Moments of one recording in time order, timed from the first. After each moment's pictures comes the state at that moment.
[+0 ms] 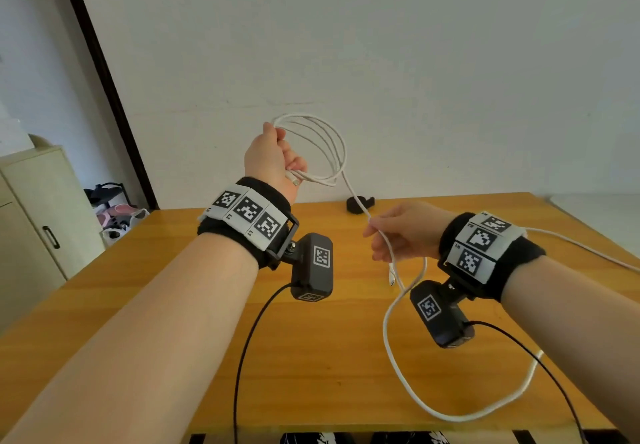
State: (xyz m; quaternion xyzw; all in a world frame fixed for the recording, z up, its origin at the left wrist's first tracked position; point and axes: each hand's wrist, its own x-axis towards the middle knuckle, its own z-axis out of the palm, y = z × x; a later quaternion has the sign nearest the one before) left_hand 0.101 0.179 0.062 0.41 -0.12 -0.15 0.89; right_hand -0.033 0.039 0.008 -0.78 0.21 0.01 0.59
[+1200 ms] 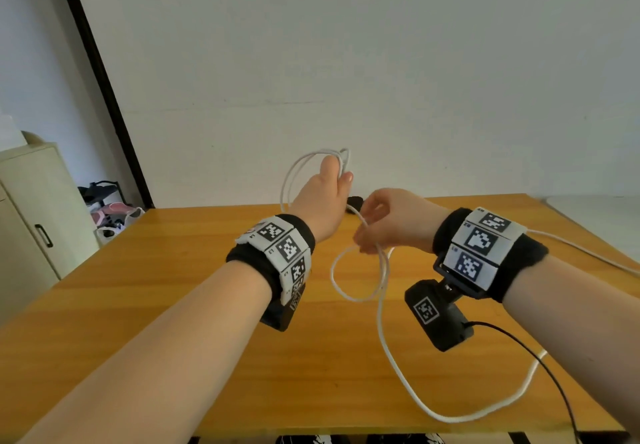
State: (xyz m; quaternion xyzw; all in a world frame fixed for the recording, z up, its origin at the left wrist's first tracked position) left_hand 0.072 0.157 0.014 0.81 -0.45 0.09 0.37; right_hand -0.033 0.056 0.021 -0.86 0.17 -0.07 0.47
